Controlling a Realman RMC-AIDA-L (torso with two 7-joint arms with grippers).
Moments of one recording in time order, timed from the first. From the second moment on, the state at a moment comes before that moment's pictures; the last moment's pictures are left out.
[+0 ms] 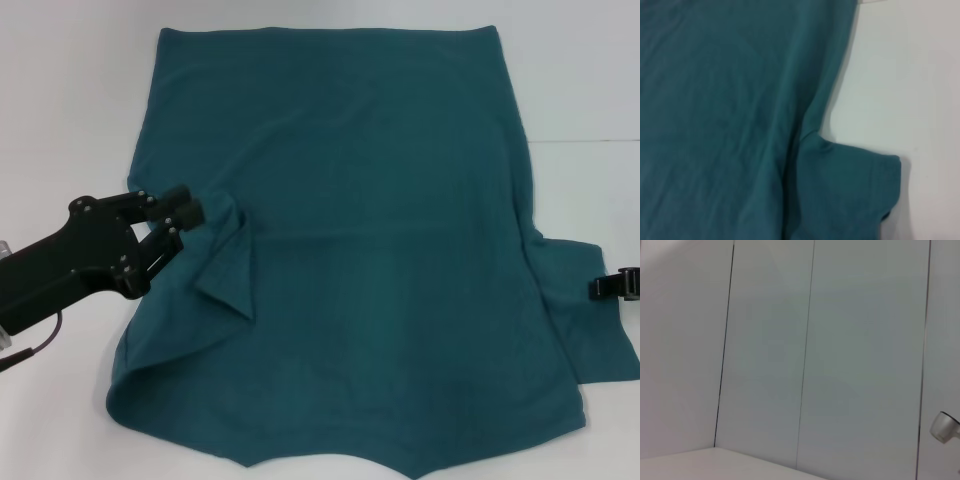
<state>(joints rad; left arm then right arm) -0.35 -2.17 0.64 0.80 1.63 1.63 -1.21 0.49 2.09 -0.91 -1.09 -2.65 -1.16 2.65</state>
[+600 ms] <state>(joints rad) -0.35 -2.17 0.64 0.79 1.63 1.63 -1.21 0.50 2.09 -0.88 -1.05 -2.63 -1.13 2.61</state>
